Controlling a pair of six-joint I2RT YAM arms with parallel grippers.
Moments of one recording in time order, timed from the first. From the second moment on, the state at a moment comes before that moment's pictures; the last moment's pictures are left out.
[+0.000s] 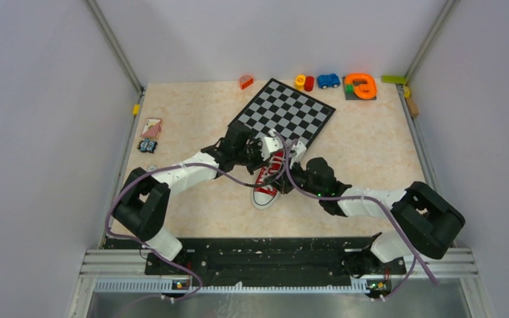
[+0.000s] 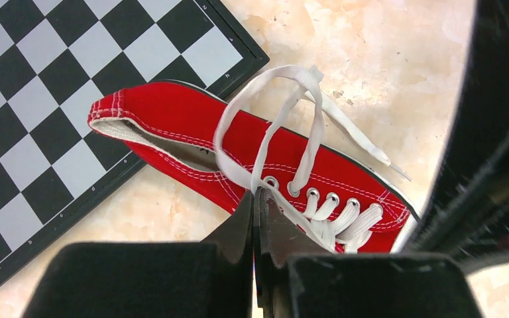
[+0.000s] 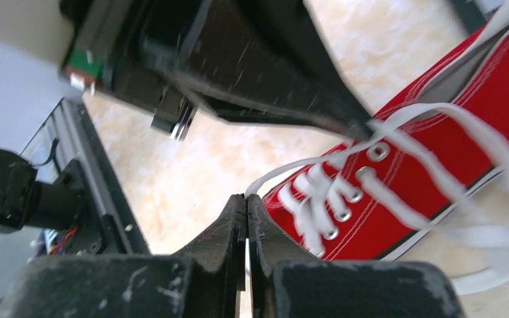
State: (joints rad) left arm -0.62 1.60 1.00 -0.07 0.46 0.50; right arm 0.77 1.41 0.51 0.66 -0.24 0.47
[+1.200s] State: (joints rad) left arm -0.61 1.03 0.67 0.03 0.14 -0.06; right arm 0.56 0.79 0.46 0.05 -0.13 0.40
